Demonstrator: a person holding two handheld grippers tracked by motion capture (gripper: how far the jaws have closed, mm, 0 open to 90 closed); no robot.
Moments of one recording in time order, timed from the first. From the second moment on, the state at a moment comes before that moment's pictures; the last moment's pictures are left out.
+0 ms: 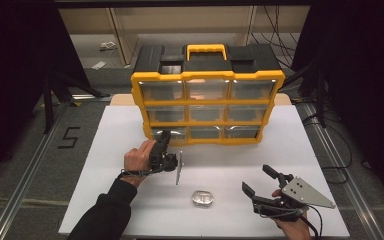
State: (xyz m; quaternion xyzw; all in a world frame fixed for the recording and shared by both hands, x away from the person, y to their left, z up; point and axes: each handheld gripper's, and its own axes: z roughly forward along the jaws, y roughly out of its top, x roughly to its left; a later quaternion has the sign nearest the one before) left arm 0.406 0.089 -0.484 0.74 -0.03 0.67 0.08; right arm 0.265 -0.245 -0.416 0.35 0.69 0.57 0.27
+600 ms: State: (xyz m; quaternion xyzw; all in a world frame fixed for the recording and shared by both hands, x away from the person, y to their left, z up) left arm 0.396 0.090 -0.485 0.74 -0.02 0.67 0.08; right arm 0.265 -0.246 -0.415 0.35 0.69 0.57 0.27
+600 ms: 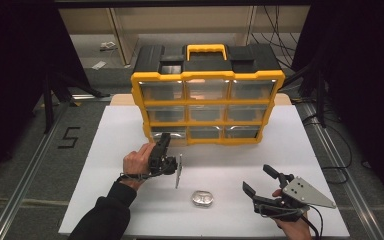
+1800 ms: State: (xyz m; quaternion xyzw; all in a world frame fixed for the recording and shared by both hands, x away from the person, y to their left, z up) left arm 0.372 0.090 -0.485 0.74 -0.03 0.67 0.08; right arm 0.266 -0.247 -0.415 0.35 0.69 0.57 0.27
